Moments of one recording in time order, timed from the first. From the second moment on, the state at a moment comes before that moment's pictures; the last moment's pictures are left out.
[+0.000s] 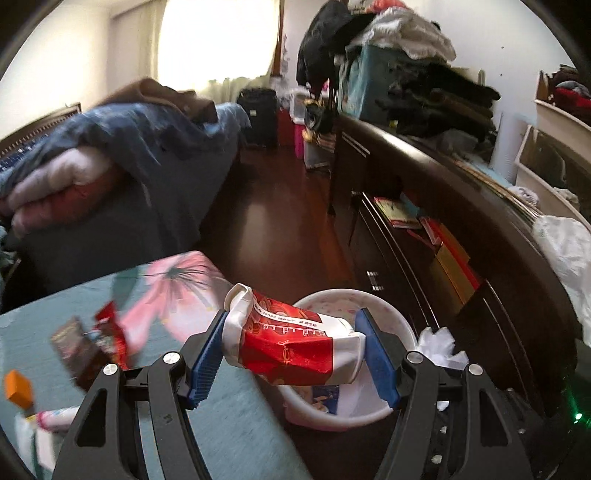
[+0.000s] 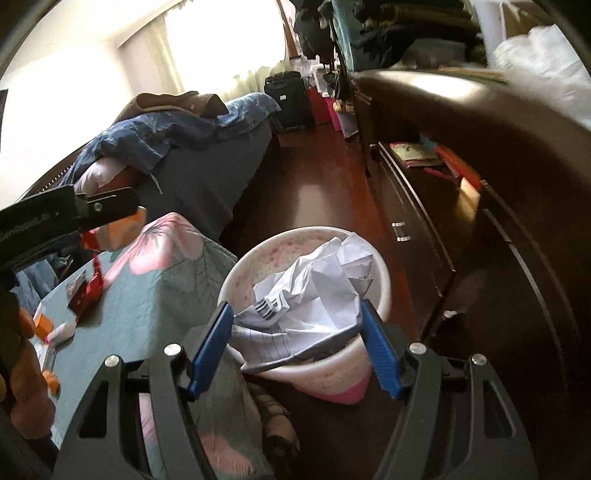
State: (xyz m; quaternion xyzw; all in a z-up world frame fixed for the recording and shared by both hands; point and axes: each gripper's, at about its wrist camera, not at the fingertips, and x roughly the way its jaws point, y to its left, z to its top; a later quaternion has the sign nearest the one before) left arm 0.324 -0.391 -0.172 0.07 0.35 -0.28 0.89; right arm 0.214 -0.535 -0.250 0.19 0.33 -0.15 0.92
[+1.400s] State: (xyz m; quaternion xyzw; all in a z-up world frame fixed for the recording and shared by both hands) left arm 0.323 -0.172 -0.168 0.03 0.36 -0.06 0.93; right arm 0.194 -0.388 -0.193 0.06 0.33 -0.06 0.94
